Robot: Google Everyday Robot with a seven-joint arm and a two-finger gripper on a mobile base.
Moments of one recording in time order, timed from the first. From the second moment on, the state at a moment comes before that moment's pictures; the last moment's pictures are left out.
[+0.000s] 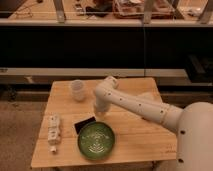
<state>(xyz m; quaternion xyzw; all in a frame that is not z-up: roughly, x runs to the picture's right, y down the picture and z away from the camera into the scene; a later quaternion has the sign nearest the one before) -0.040 0.144 0.869 -0.18 -0.27 -0.58 0.74</state>
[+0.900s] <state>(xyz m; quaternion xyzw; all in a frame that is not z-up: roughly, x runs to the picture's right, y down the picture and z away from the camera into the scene) -0.056 0.162 0.875 -0.16 -0.35 -0.70 0.61</state>
